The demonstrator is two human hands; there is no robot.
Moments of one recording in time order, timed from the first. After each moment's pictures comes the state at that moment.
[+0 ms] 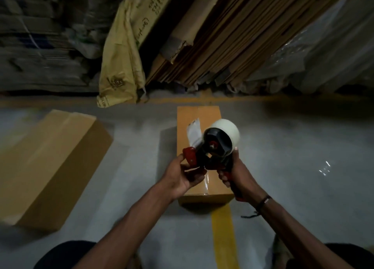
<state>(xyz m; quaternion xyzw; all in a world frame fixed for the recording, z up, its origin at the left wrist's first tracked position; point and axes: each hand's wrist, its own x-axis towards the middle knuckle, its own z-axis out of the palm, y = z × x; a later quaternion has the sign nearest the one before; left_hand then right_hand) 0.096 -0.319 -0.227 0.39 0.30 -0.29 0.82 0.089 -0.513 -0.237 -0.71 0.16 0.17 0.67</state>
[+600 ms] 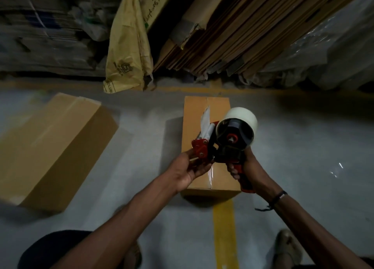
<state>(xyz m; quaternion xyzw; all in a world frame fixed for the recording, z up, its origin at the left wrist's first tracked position) 0.104 -0.325 -0.226 0.37 0.30 -0.27 0.84 0.108 -0.527 -0.243 -0.65 0.09 0.23 0.72</state>
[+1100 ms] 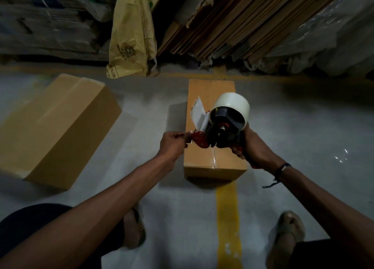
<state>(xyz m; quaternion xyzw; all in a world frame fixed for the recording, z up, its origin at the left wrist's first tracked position) 0.082 -0.290 -0.284 0.70 0.26 -0.10 0.66 0.092 -0.529 -0.268 -0.77 0.01 0.20 0.61</state>
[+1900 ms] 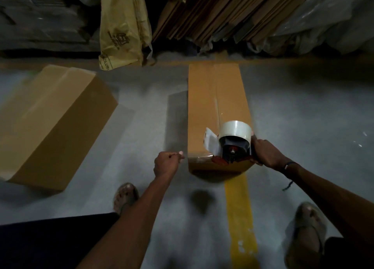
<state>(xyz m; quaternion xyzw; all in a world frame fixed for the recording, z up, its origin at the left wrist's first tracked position) 0.054 -0.253 -0.454 0.82 0.30 -0.11 0.48 0.102 -0.579 -0.416 -0.91 0.01 0.22 0.35</state>
